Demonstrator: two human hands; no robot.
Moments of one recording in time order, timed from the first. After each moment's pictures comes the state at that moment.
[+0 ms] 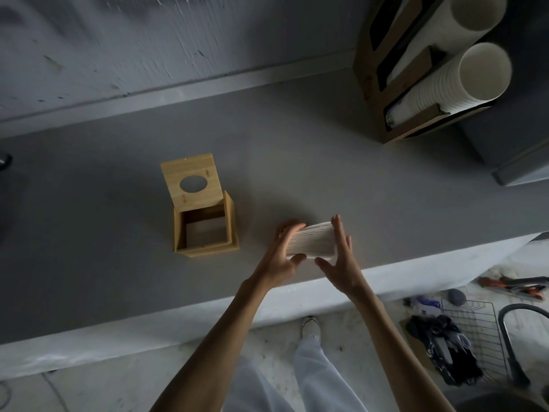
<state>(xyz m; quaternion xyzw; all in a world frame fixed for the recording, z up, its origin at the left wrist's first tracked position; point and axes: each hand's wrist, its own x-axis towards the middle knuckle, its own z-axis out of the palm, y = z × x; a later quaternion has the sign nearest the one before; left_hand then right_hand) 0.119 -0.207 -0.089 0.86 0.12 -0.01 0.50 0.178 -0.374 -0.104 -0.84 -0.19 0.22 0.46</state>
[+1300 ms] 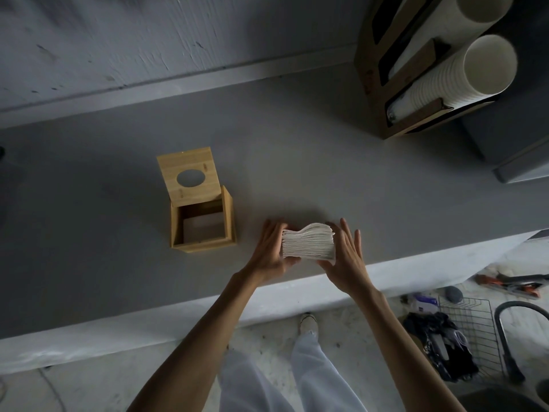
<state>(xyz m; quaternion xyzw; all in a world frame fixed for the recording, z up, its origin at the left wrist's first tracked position) 0.116 -0.191 -0.099 0.90 0.10 -0.03 0.42 0.182 -0.386 -0.120 -0.91 -0.26 0.12 0.31</state>
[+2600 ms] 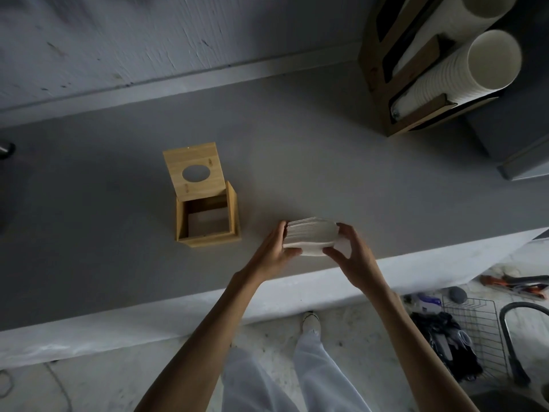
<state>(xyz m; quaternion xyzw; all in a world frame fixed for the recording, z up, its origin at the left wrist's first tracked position) 0.109 -0.190 -0.099 0.82 0.18 -0.13 0.52 0.184 -0.397 -0.092 -0.86 -0.17 0.19 0.44</state>
